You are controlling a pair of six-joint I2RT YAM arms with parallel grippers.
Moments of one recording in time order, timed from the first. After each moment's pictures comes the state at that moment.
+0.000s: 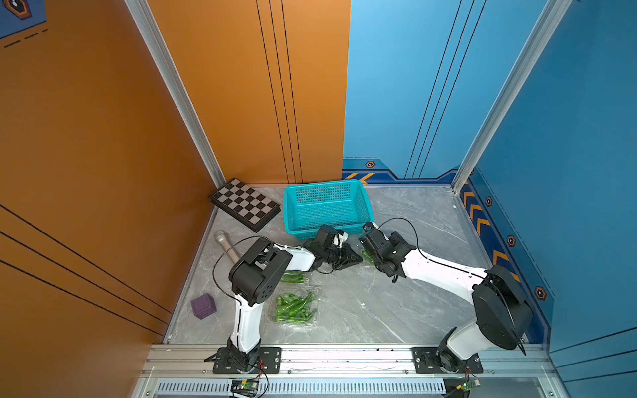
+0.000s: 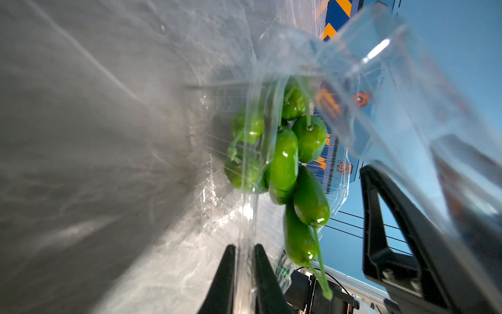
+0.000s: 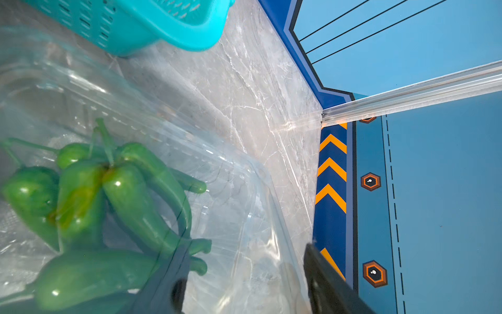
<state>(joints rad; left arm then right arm) -0.61 1.99 1.01 0.32 0.70 -1.05 0.71 1.56 1.00 -0.46 0.86 -0.13</state>
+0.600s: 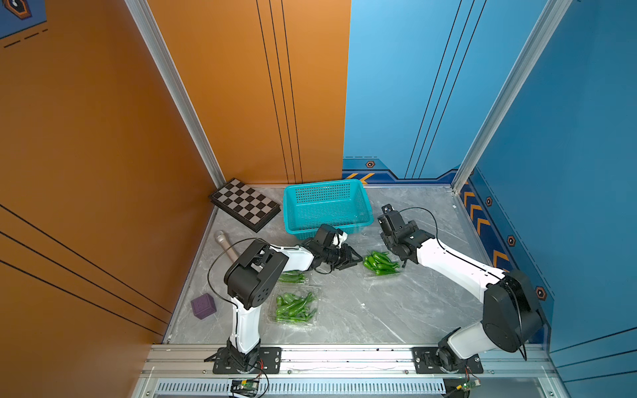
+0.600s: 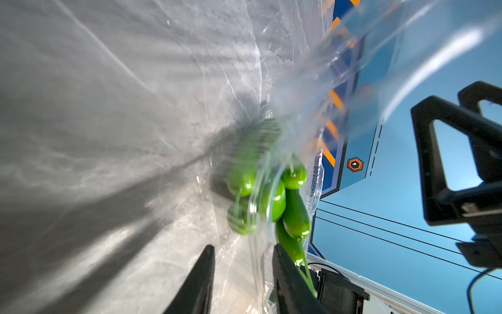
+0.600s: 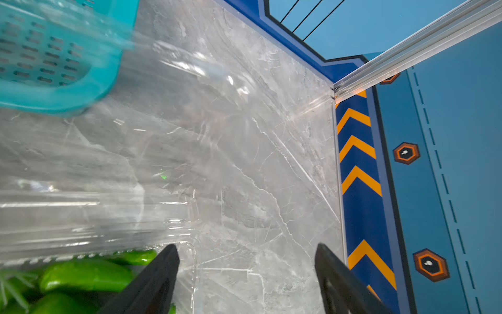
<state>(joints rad) -0.61 1.94 1.01 0.23 0.68 -0.99 0.52 1.53 1.07 -0.48 0.66 -0.02</state>
